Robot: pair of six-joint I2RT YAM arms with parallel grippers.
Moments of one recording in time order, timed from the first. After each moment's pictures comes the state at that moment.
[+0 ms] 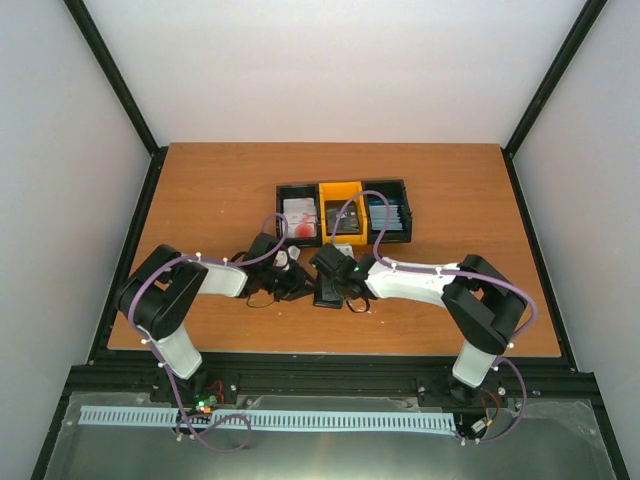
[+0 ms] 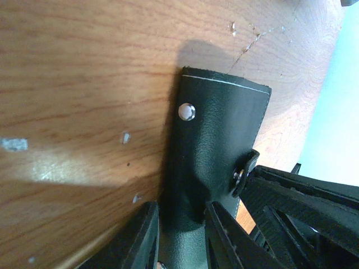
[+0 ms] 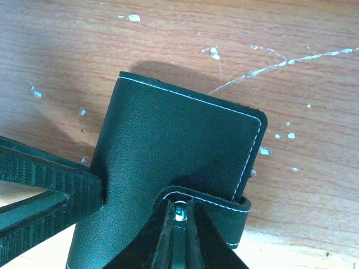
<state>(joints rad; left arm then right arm) -0.53 1.71 0.61 0.20 0.66 -0.93 0.94 1.72 1.01 -0.45 0.19 0.77</state>
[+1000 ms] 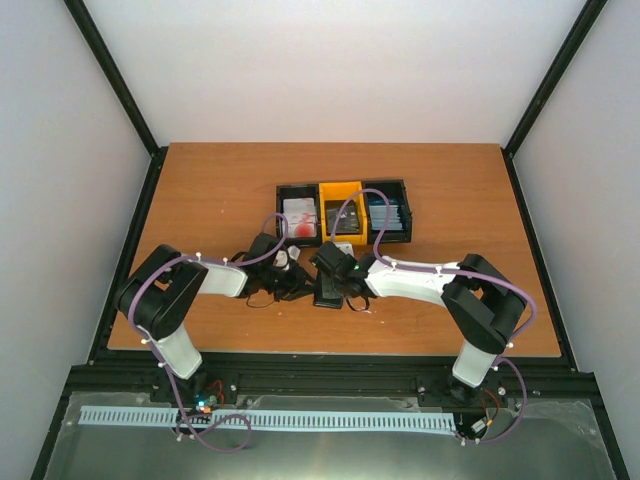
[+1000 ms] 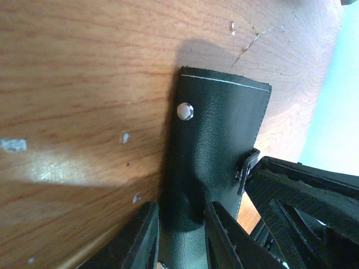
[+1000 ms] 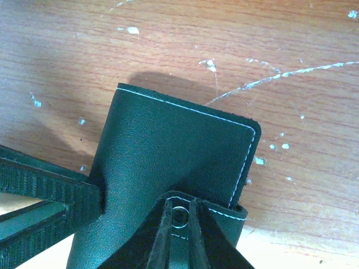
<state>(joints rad) -0.53 1.71 0.61 0.20 0.66 -0.93 0.94 1.72 1.02 -0.45 0.21 0.76</state>
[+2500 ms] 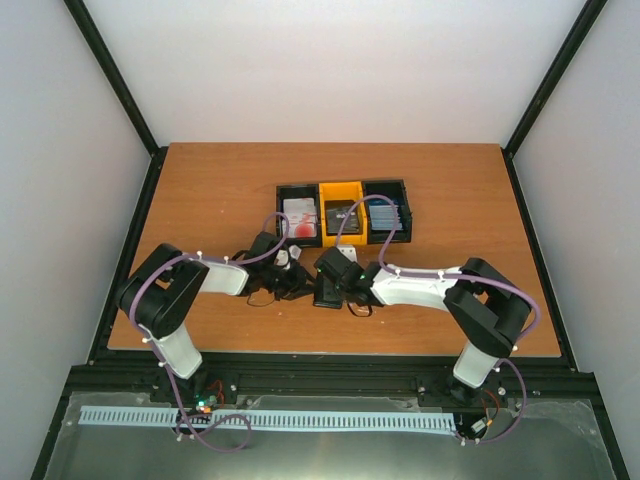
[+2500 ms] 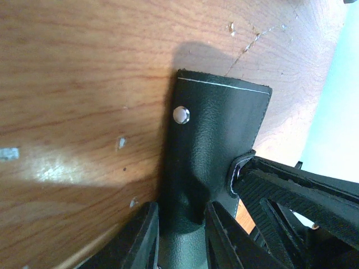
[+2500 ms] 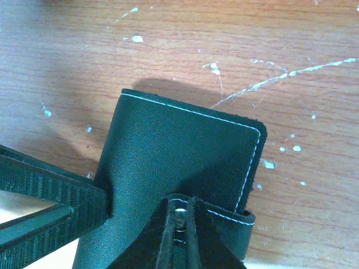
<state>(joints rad) -0.53 1.72 0.63 0.18 0.66 -0.92 0.95 1.70 0.91 -0.30 0.20 0.79</state>
